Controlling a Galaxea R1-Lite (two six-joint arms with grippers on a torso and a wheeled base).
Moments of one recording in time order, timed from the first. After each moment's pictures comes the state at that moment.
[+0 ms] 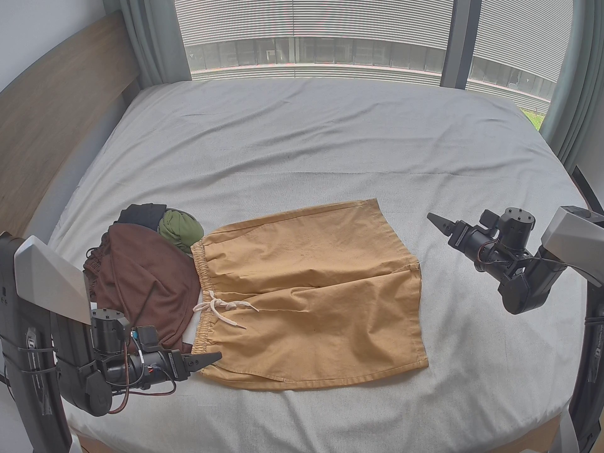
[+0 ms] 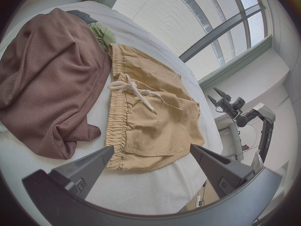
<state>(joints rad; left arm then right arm) -0.09 2.32 -0.15 -1.55 -0.56 -0.35 0.06 2.32 -0.93 -1.29 0.31 0.51</state>
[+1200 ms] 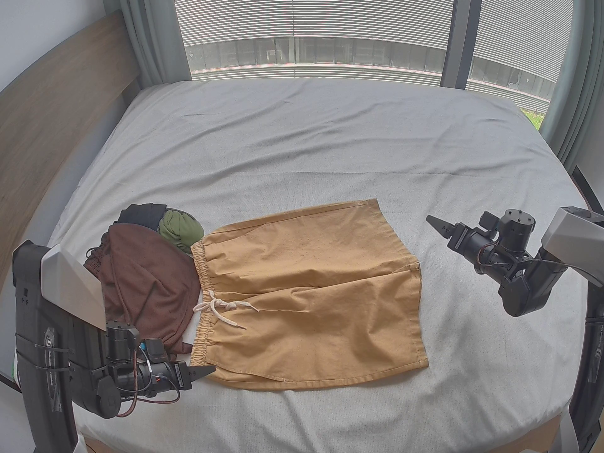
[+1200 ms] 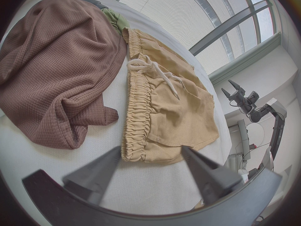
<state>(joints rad) -0.08 2.46 -0.18 -1.55 -0.51 -0.31 0.06 2.31 -0.91 -1.30 0.31 0.51</state>
